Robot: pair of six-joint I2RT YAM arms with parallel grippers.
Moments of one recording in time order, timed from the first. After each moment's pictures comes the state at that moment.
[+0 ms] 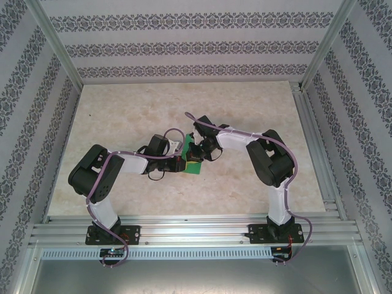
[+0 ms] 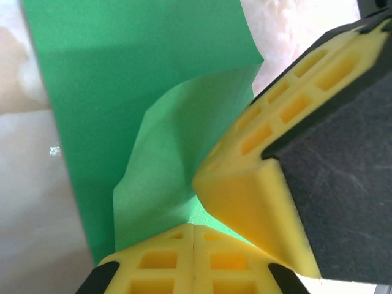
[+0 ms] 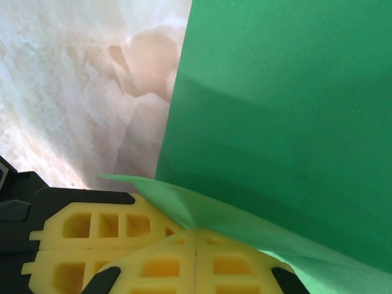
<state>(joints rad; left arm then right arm) -0.50 1.77 0.72 0.16 0.57 -0.46 0.63 2.03 1.32 -0.51 -0.54 0.55</state>
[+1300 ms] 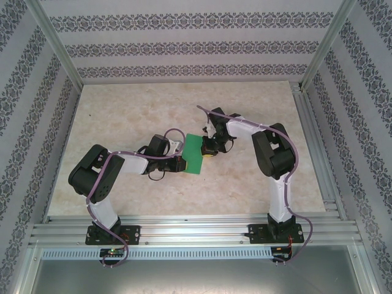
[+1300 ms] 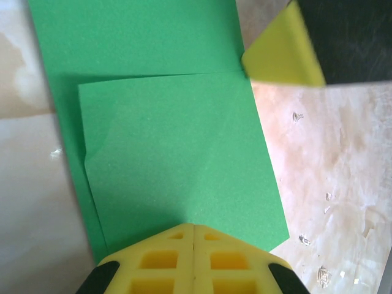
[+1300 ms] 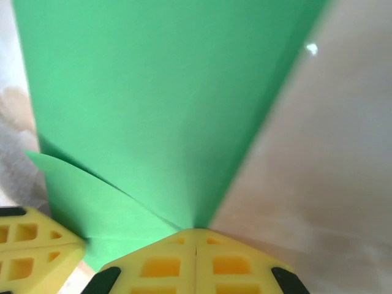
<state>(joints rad) -0.51 1.77 0.72 0.17 0.57 -0.45 0.44 2.10 1.43 -0.75 -0.48 0.32</state>
